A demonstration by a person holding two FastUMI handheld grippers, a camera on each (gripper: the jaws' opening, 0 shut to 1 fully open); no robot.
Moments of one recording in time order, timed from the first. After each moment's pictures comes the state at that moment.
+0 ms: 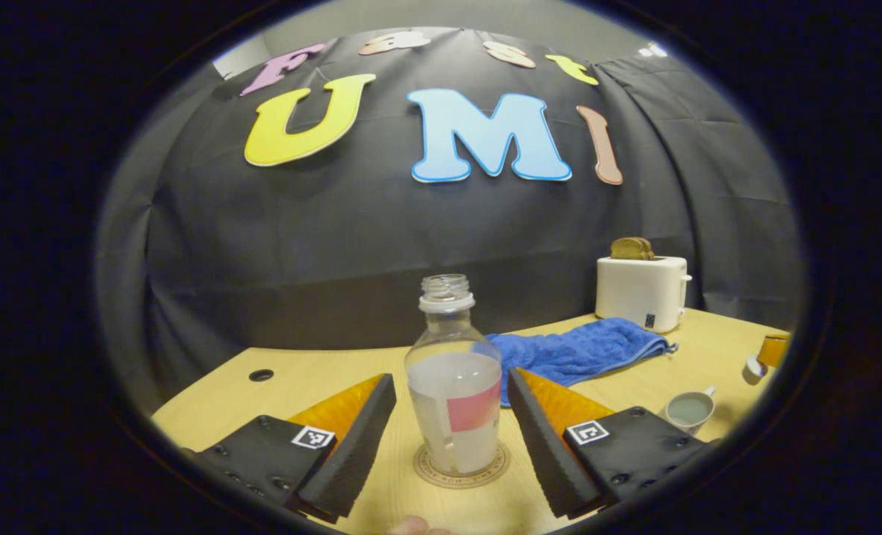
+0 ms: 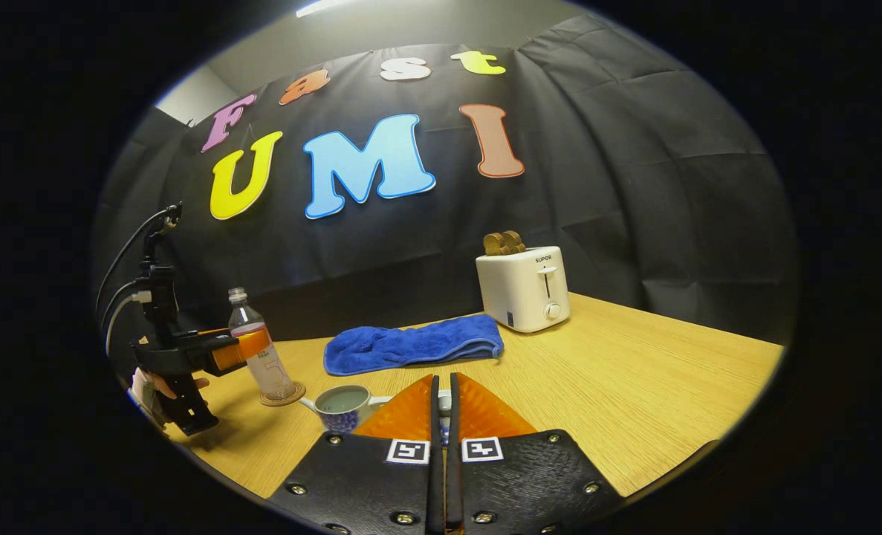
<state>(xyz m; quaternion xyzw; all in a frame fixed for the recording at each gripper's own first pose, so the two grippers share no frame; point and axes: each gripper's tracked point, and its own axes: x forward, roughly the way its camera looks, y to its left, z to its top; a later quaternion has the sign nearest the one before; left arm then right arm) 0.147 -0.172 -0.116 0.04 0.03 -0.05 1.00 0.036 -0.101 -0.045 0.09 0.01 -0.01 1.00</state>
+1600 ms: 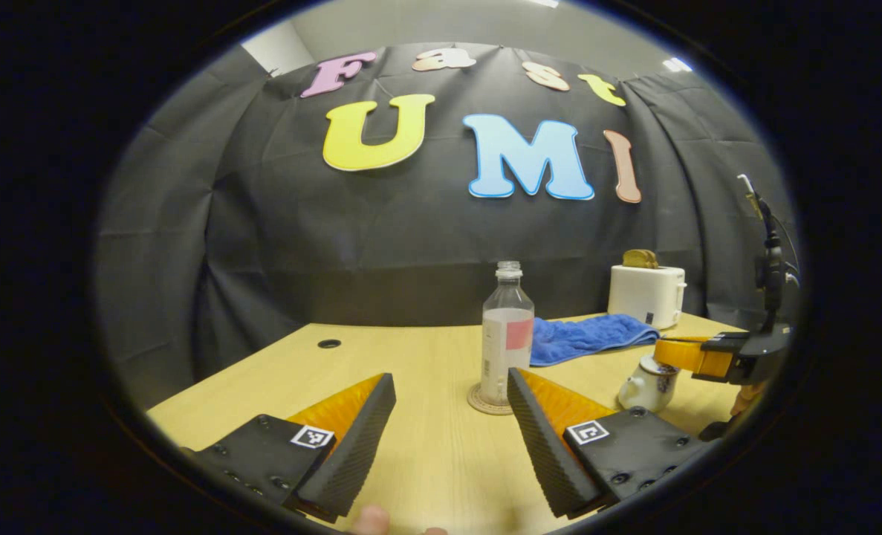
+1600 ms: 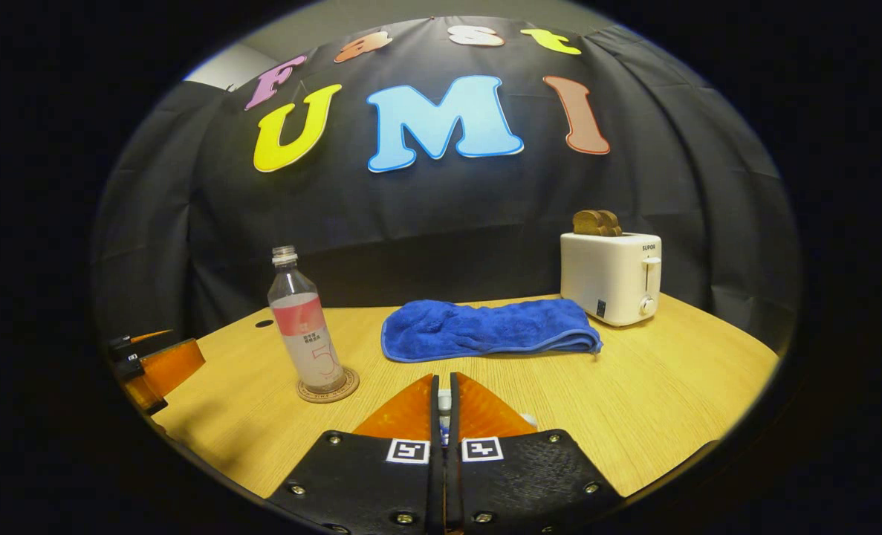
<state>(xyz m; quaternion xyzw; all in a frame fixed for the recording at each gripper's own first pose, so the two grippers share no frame) 0.012 -0.111 -0.125 0.01 0.03 0.00 1.00 0.093 0.000 -0.056 0.04 0.07 0.08 0.99</state>
